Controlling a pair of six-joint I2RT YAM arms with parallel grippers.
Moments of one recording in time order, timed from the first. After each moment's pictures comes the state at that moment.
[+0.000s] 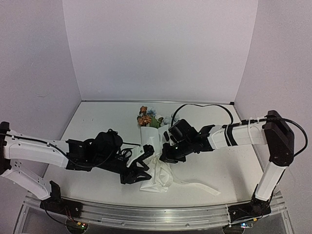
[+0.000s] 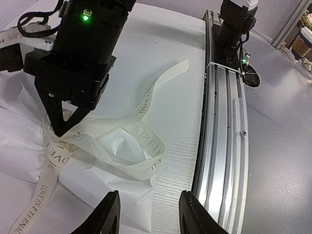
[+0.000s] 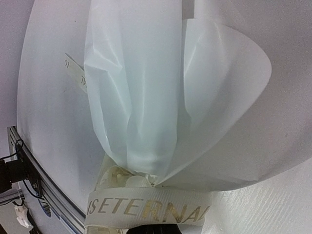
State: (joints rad) left arm -1.17 1.32 0.75 -0.03 0.26 0.00; right arm 0.93 1.80 1.13 -0.25 -0.19 0.81
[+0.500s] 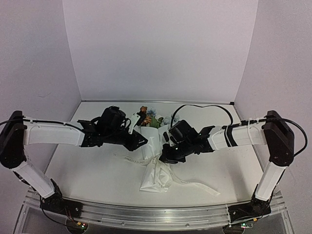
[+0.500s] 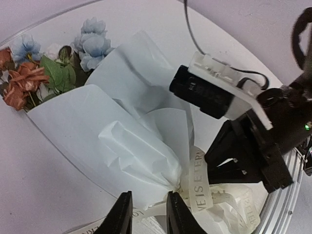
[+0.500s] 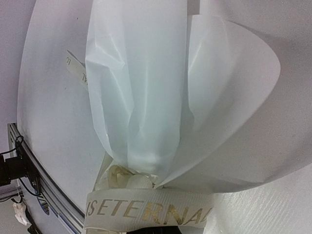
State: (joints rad) left arm -0.88 1.52 0.94 -0.02 0.16 -0.19; right arm 0.93 1.80 1.11 -0.22 -0.19 0.79
